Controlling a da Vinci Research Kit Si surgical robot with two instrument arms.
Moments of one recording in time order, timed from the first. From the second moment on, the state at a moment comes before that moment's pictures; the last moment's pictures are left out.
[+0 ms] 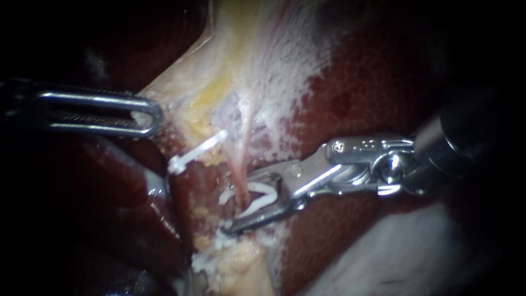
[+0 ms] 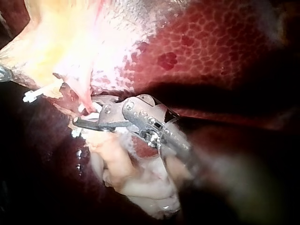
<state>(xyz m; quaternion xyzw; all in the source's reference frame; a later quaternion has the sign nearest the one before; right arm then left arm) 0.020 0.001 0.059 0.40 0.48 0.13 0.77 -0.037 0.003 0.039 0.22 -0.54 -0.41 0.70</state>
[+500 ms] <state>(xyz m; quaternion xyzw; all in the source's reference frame) 0.020 0.000 0.059 0.40 0.48 0.13 0.77 -0.037 0.003 0.039 0.22 -0.54 -0.41 0.70</state>
